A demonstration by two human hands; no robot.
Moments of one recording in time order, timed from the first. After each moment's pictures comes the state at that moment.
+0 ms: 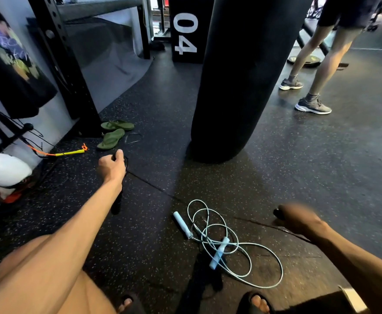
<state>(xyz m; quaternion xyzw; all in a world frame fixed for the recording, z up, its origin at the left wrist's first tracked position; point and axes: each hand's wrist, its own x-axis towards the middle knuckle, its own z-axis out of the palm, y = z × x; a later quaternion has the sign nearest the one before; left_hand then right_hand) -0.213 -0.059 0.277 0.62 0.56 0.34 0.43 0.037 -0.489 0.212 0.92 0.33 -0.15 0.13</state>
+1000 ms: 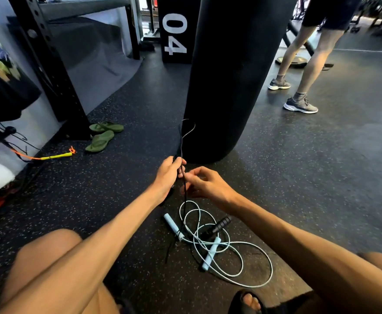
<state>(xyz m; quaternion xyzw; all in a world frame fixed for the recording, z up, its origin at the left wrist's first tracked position) -0.136 -0.192 0.287 0.65 0.27 0.22 0.68 -0.079 -0.329 0.300 0.65 0.29 -0.39 -0.58</state>
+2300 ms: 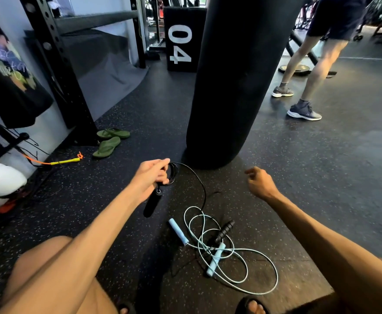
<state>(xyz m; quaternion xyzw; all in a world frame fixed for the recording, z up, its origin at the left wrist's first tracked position) -0.176 -0.144 0.304 0.59 0.26 0.18 0.74 0.029 -0.389 0.271 0.91 0.22 -0.11 -0.33</state>
